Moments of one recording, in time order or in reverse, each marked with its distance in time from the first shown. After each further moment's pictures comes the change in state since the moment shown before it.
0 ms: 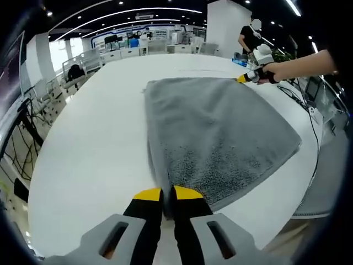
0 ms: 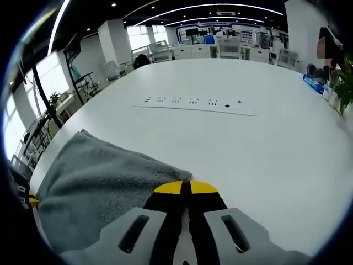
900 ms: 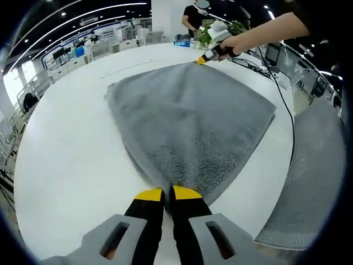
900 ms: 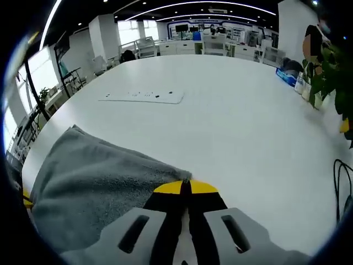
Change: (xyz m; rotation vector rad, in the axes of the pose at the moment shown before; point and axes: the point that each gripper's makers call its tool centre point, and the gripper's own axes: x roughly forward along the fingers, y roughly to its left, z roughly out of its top) left arm 0.028 -0.153 0.036 0.255 0.048 -0.260; right arm -0.071 -0.122 -0.029 -0.024 0.044 -0.108
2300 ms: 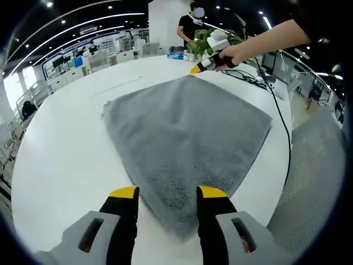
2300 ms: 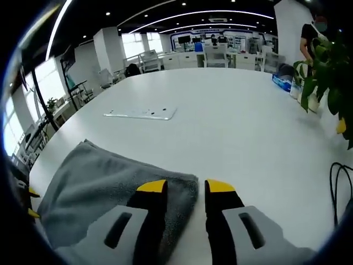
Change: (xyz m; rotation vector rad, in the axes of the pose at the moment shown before) left arm 0.010 -0.030 0.052 0.012 -0.114 0.012; right arm -0.026 -0.022 0.018 0.043 -0.102 0.080
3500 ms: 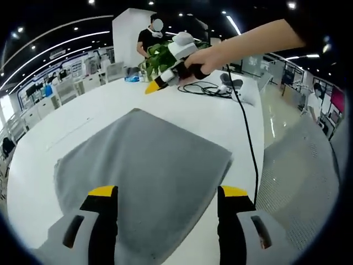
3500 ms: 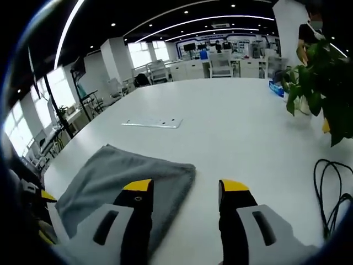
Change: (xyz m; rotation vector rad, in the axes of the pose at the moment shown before) left arm 0.033 -0.139 0.105 0.183 -0.098 -0.210; right arm -0.078 -0.002 0.002 0.006 -0.056 0.084
